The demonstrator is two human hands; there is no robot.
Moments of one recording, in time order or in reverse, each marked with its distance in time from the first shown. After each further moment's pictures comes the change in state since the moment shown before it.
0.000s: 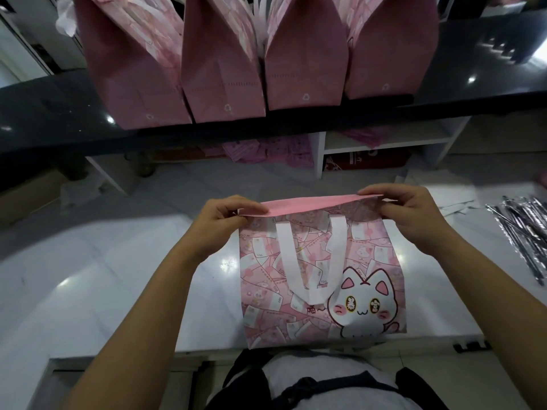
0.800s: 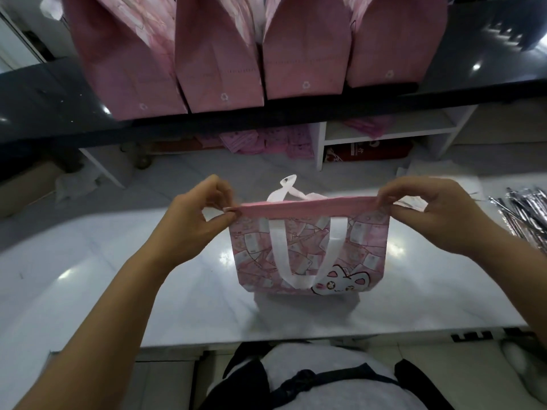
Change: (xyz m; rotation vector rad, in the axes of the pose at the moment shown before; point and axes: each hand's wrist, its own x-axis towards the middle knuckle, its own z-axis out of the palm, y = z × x) left_hand -0.032 0.028 -0.021 0.476 0.106 0.209; right_hand -0.024 -0.040 -0.024 -0.468 -0.142 -0.347
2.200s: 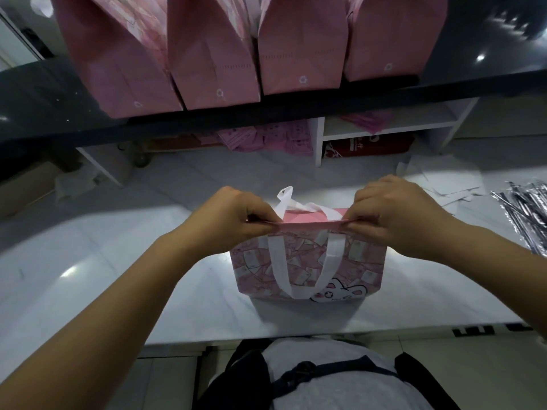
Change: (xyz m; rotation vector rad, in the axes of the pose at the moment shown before) left_hand 0.030 0.032 0.026 0.212 -0.348 0.114; right_hand 0.017 -0.032 0.022 -0.451 -0.252 -0.204
